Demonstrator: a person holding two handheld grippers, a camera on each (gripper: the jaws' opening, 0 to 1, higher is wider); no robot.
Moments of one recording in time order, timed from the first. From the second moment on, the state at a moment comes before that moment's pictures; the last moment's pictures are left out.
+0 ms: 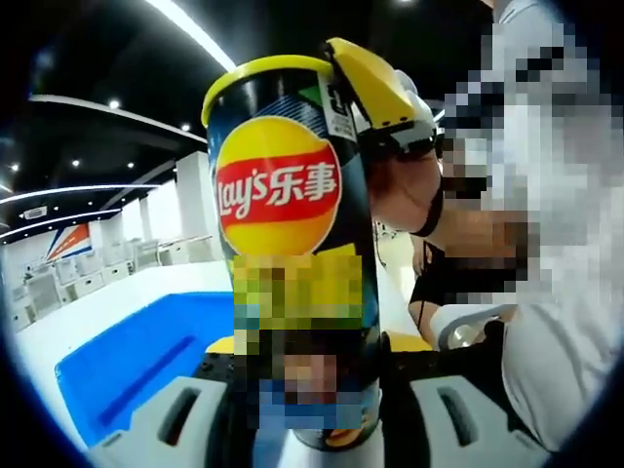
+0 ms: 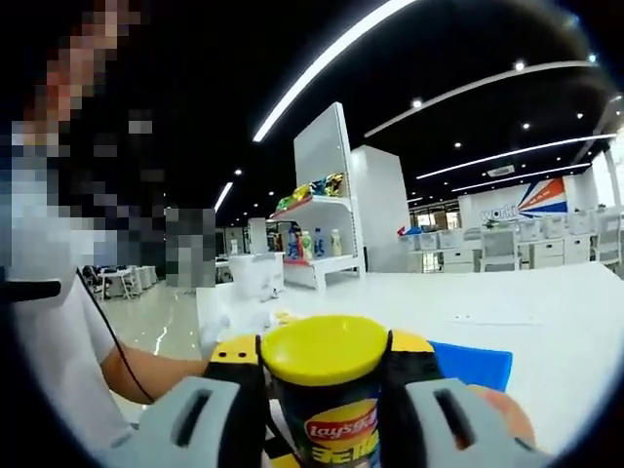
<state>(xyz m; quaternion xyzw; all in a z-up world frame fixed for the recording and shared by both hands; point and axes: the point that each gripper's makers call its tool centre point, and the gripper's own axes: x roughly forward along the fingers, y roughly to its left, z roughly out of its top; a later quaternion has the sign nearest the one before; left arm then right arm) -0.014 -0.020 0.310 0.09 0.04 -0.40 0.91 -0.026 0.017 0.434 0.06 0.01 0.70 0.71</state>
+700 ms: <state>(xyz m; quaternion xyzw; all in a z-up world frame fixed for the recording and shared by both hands) -0.014 -0.019 0.311 0.08 0.03 -0.39 0.92 -0.036 0.024 0.433 -0.03 -0.07 0.69 0.72</state>
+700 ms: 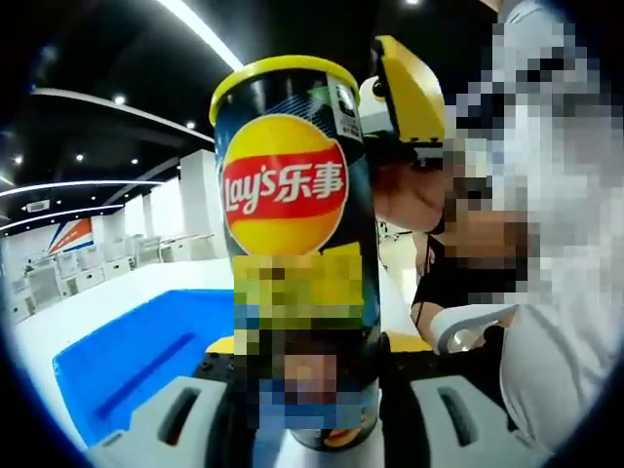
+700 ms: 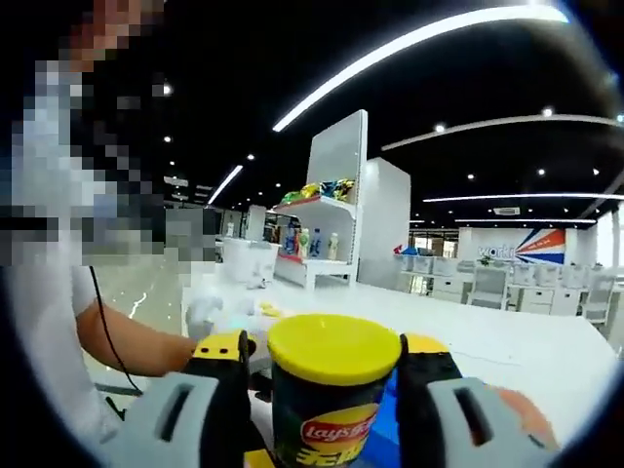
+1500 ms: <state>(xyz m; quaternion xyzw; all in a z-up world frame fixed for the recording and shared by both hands) -0.013 -0.022 0.309 0.09 0.04 -0.39 0.92 -0.023 0.021 0.439 -0.01 -0.04 0.64 0.77</state>
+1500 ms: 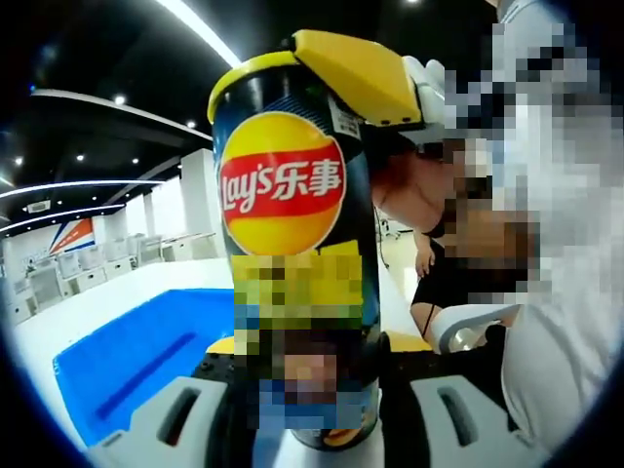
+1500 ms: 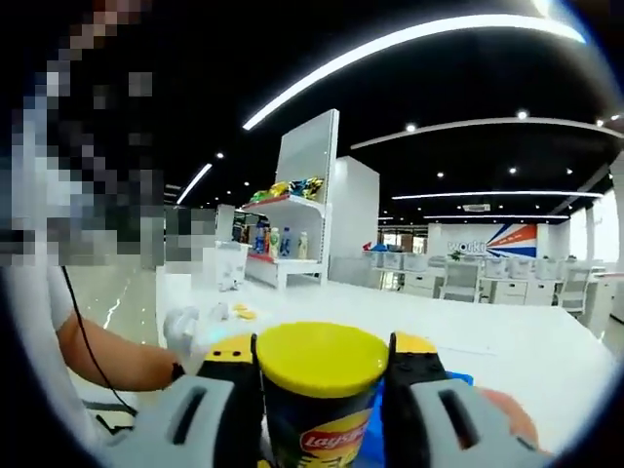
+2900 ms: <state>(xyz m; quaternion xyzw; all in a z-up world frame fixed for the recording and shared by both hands) -0.011 -0.021 0.308 0.09 0.03 -0.38 0.92 -0.021 0.016 0.438 0.05 0.00 0.64 0.77</state>
